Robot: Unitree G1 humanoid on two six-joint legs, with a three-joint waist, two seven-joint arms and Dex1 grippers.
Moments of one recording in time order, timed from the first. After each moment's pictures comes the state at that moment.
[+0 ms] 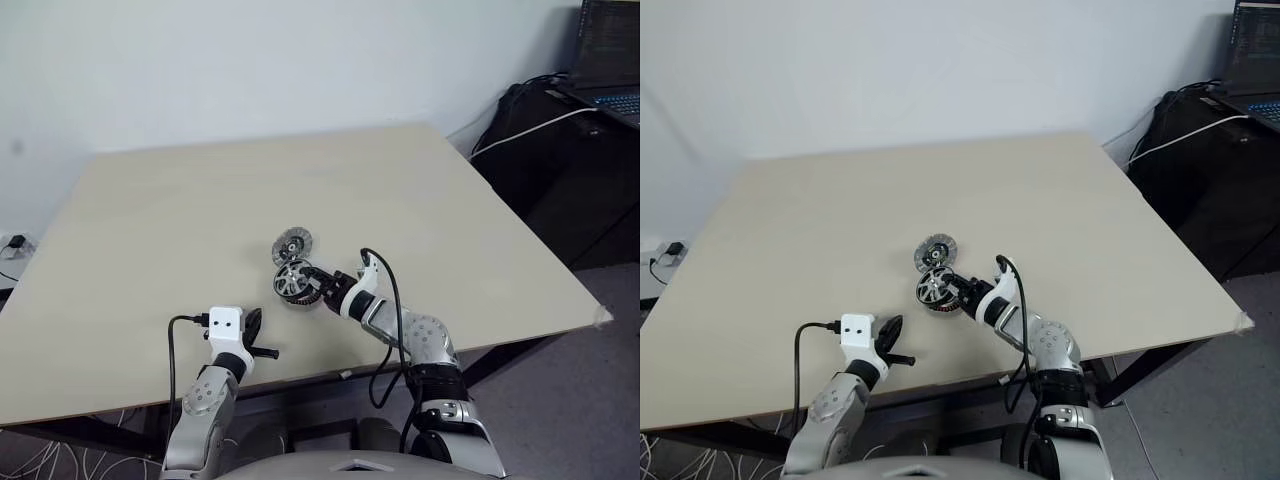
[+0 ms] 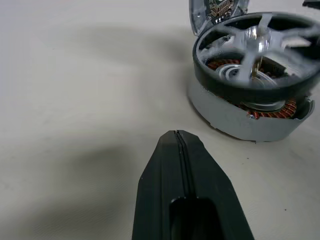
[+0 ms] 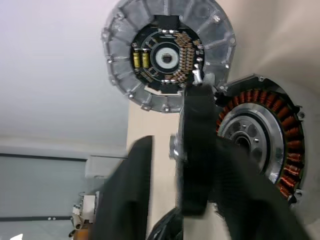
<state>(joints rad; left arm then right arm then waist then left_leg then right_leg) 0.28 0.04 -0.08 -0.07 -0.14 0.13 -0.20 -0.29 0.11 -0.19 0.29 0.95 0.88 0.17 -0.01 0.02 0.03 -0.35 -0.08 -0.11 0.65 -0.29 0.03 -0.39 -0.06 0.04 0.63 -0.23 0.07</state>
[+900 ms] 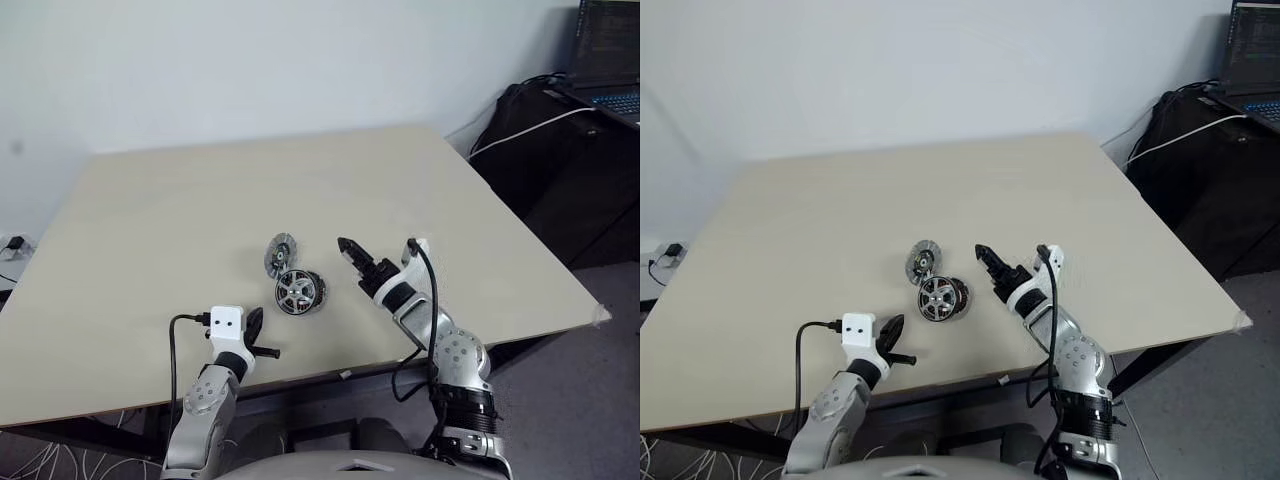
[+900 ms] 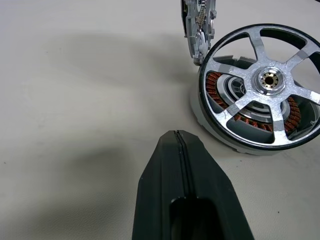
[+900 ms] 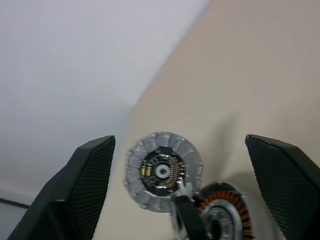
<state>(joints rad) 0.28 0.04 -0.09 -0.07 -0.14 0.13 -0.21 -0.14 0.03 -0.17 -0.09 0.83 0.73 0.18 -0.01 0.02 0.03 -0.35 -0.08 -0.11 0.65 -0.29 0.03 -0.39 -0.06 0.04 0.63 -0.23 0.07</state>
